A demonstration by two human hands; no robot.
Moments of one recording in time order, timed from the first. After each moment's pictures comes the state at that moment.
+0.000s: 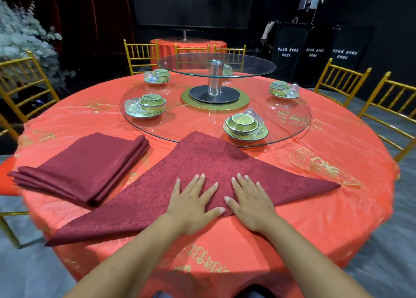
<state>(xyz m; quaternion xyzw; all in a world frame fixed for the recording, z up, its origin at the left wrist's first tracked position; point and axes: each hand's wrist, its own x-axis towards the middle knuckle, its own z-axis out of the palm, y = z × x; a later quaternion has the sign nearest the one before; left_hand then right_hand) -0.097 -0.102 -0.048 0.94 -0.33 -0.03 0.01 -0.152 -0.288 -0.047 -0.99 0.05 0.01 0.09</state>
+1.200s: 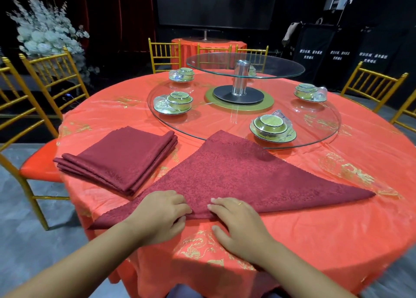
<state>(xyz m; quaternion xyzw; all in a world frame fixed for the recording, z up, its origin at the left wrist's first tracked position) -0.112 0.037 -0.010 0.85 -0.50 0.15 0.07 -0.186 -0.186 -0.025 -0.96 -0.19 -0.17 0.12</state>
